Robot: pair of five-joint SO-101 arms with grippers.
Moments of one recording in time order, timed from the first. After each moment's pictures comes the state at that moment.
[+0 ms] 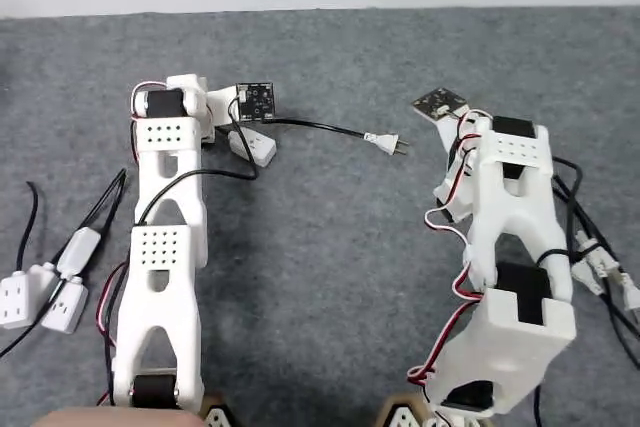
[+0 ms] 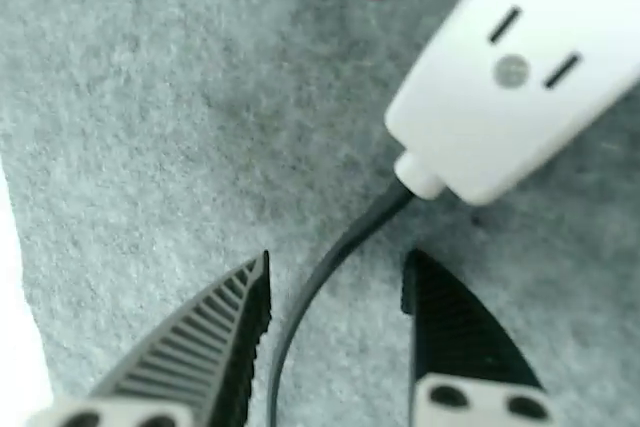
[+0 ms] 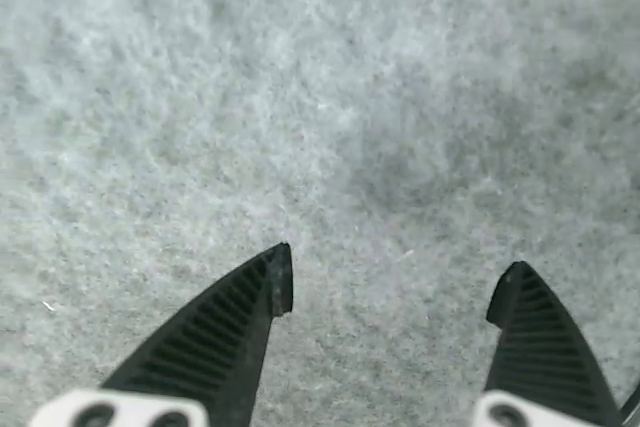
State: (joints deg) left arm -5.9 84.9 -94.2 83.8 -80.4; right arm 6.9 15.1 5.7 73.0 41.1
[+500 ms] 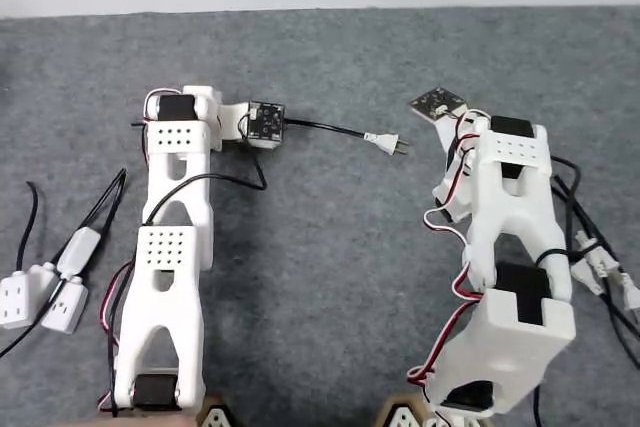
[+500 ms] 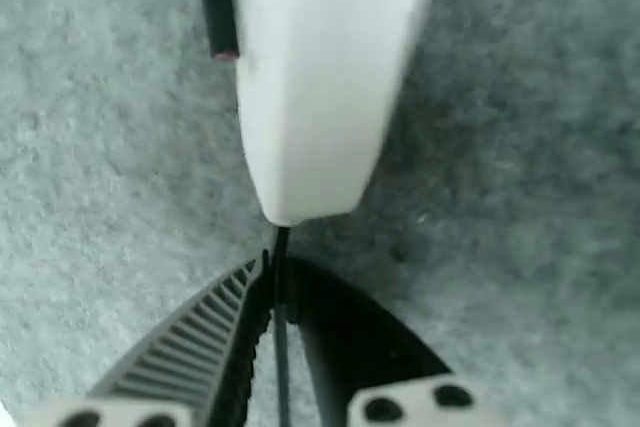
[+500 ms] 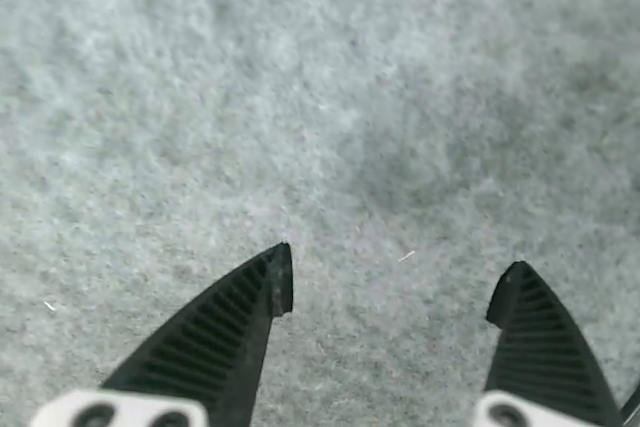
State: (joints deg) left arm -4.5 85.8 -93.1 86.5 -87.5; right arm 6.9 15.1 5.7 73.0 41.1
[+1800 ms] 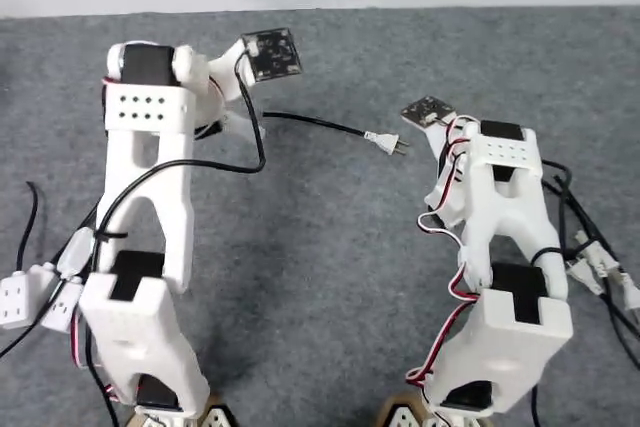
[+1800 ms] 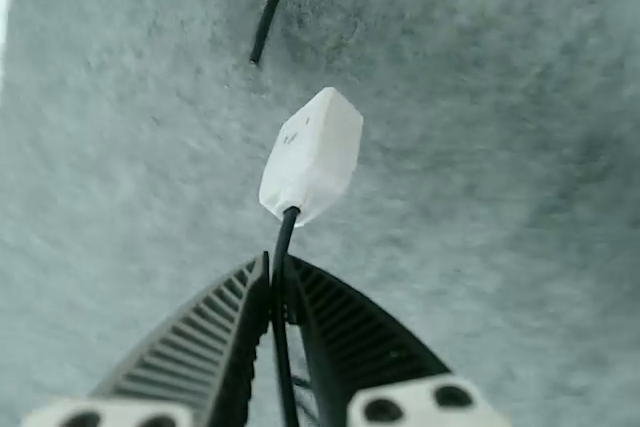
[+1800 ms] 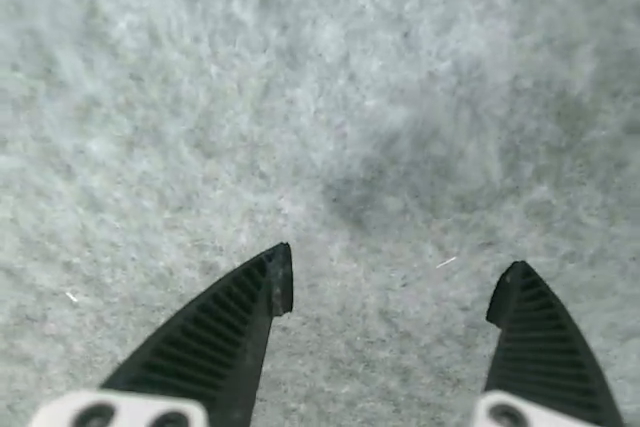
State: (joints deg) left arm 0.9 21.9 -37.7 99.0 -58.3; right arm 5.4 15.1 8.8 73.0 41.1
